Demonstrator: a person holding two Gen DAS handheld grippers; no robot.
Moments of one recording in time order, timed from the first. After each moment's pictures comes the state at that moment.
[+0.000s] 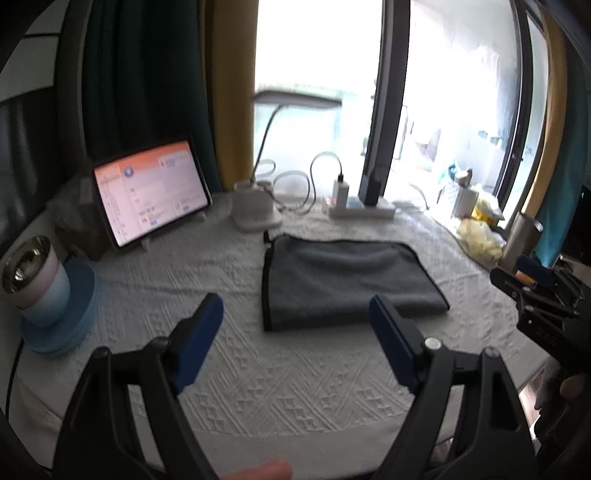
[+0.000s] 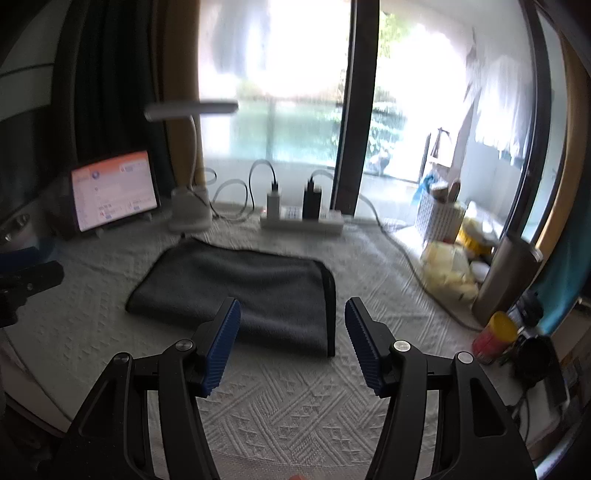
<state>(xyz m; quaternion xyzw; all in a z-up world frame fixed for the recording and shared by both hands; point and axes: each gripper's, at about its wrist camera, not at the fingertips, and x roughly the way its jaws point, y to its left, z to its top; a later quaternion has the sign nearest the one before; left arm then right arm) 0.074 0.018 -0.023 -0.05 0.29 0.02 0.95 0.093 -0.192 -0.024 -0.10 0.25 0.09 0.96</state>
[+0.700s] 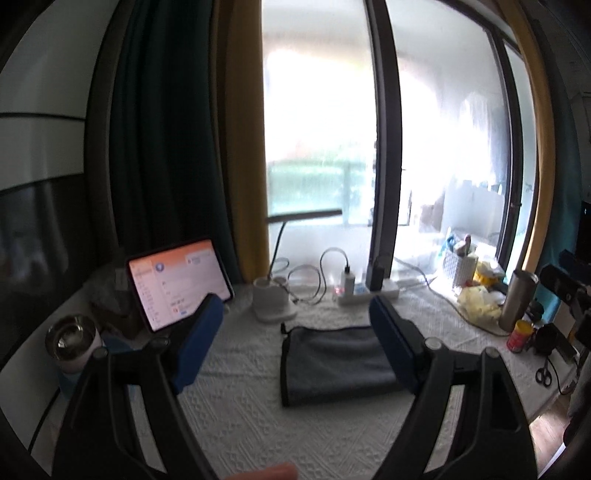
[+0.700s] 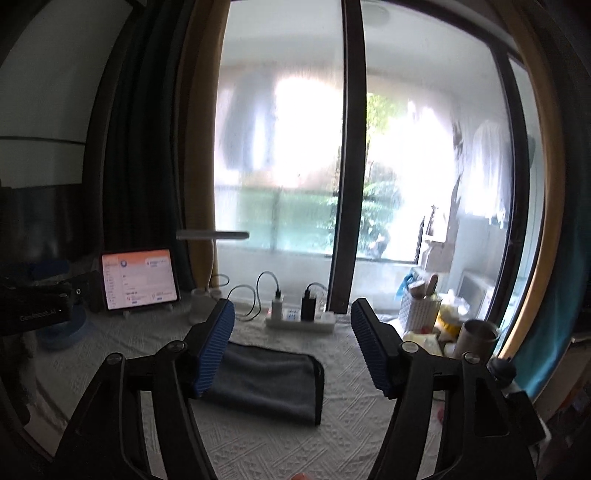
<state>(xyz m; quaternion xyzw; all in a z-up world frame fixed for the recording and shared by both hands) 0.037 0.016 0.061 -0.02 0.14 0.05 0.99 0.024 -0.216 0.068 -0.07 0.08 0.11 0.99</state>
